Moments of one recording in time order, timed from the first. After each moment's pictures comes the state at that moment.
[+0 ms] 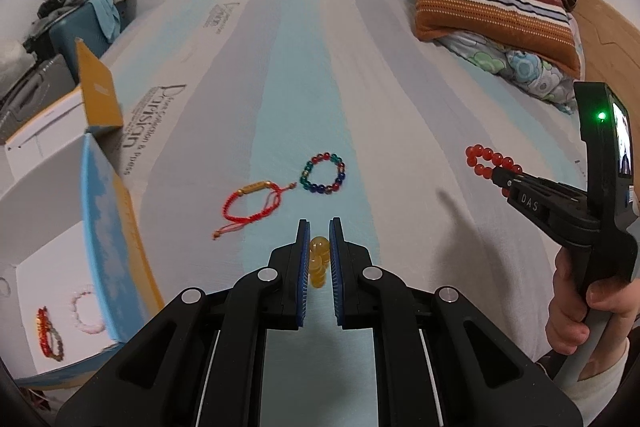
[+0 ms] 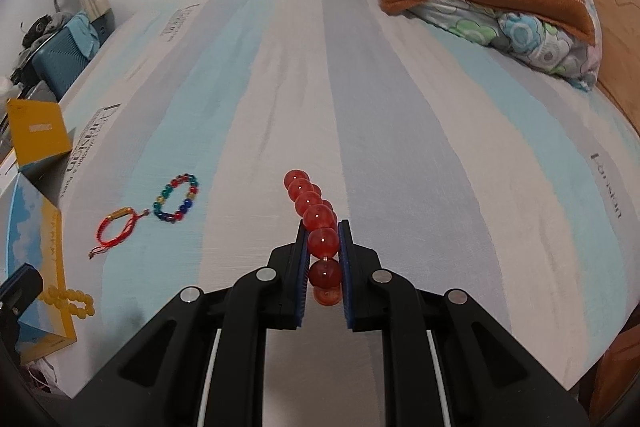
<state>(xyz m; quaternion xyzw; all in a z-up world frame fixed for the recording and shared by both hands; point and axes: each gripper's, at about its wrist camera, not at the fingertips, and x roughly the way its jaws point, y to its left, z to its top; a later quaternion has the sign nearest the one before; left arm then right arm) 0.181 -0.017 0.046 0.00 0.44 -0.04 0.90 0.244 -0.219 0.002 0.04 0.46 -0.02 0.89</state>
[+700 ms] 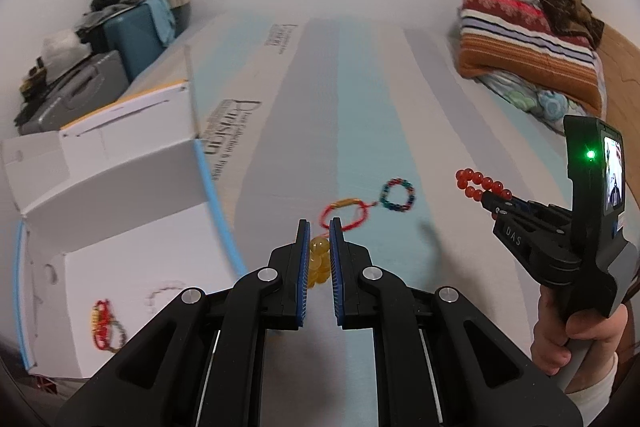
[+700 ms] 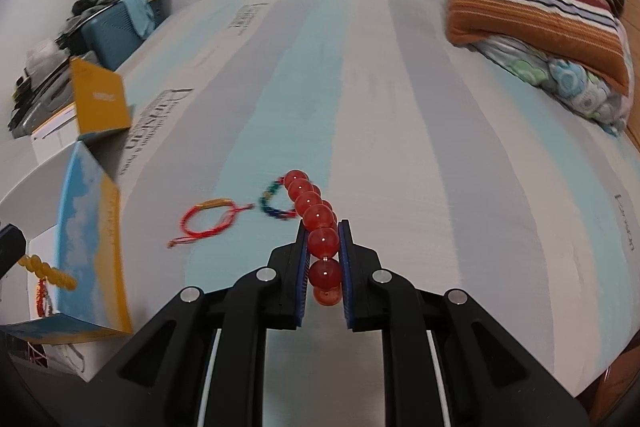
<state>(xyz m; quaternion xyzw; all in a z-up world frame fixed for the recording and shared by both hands) 0.142 0.078 0.098 -0.02 0.41 0.02 0.91 0.226 -0.104 0.034 0.00 0.44 0.05 0.90</state>
